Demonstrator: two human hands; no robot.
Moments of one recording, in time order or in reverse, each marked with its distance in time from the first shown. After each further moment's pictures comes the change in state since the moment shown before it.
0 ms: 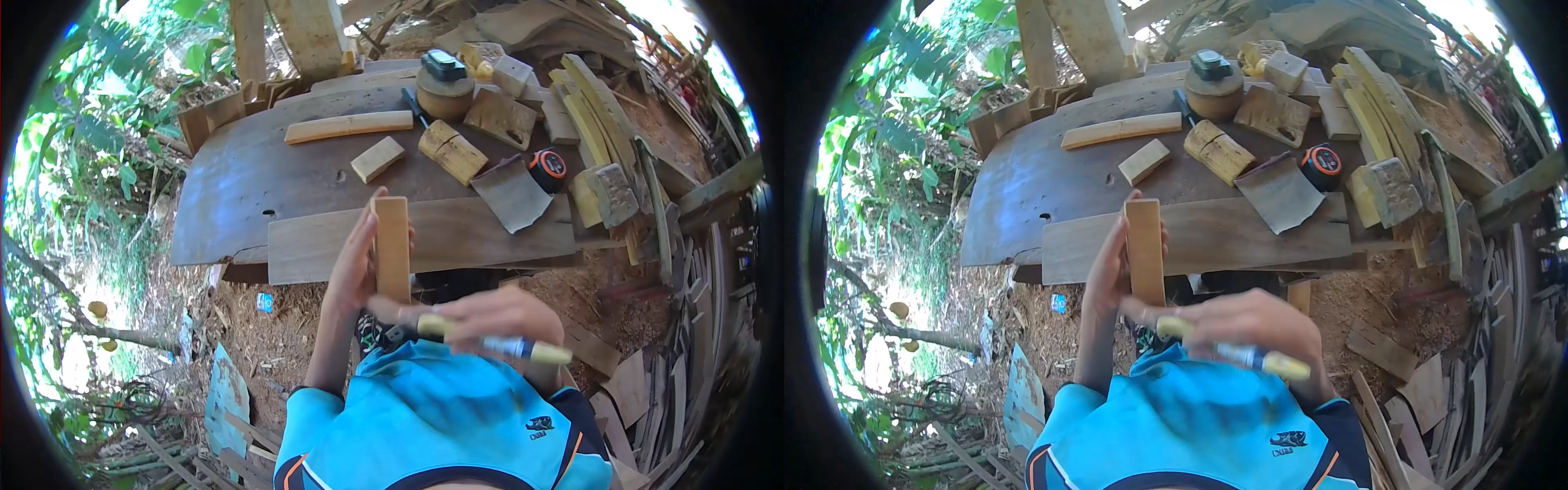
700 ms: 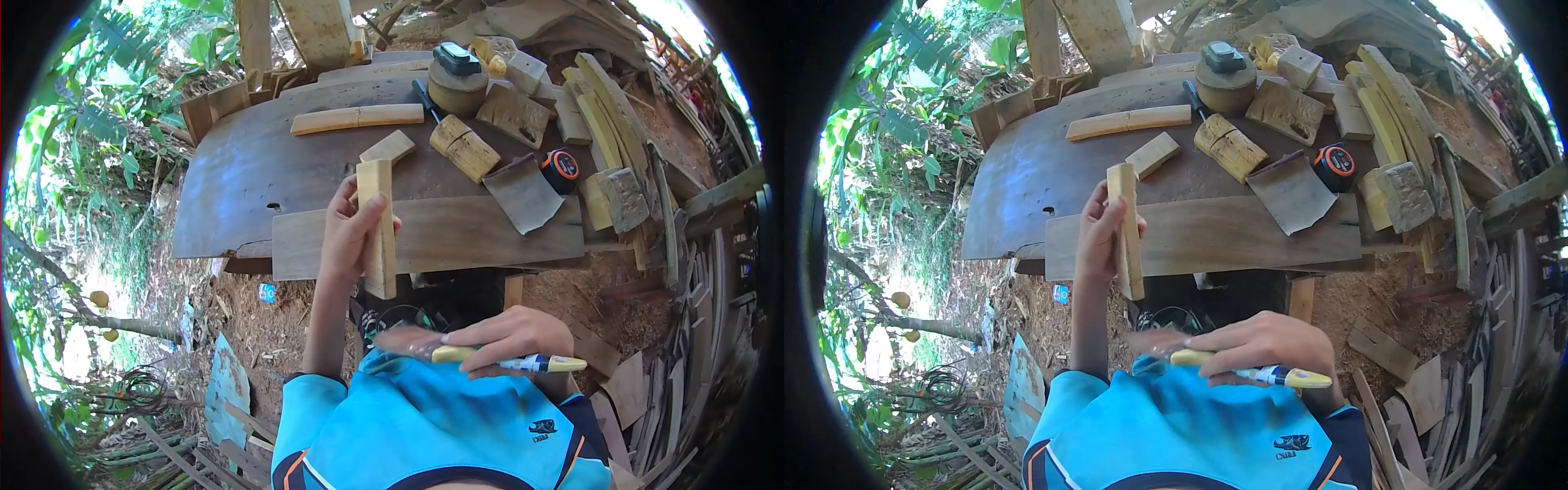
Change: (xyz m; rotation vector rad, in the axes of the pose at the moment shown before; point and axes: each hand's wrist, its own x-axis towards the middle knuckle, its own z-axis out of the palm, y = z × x) left_hand 0.019 0.029 -0.008 0.401 0.056 0.234; right_hand -0.002 -0.006 -0.008 0.139 -0.189 0.056
